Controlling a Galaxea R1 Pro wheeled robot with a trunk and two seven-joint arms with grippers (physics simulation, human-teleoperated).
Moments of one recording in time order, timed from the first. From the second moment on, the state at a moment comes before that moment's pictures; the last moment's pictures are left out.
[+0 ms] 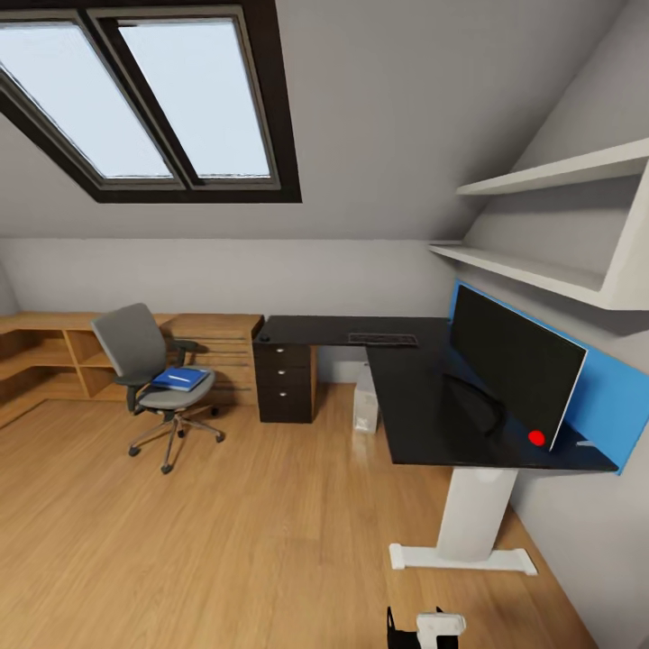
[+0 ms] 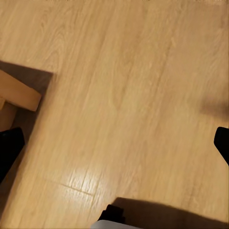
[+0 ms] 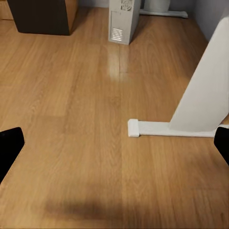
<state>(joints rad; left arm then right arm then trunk) -0.17 -0.06 -0.29 -0.36 0.35 -0.16 0.39 -0.35 0.12 0.06 -0.09 0.10 -0.67 -0.24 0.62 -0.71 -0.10</state>
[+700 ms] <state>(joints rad) -0.17 -0.05 -0.28 -0.36 0.35 -0.15 0.39 -0.35 0.12 0.05 -0.09 0.10 -0.67 -0.24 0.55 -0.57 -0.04</state>
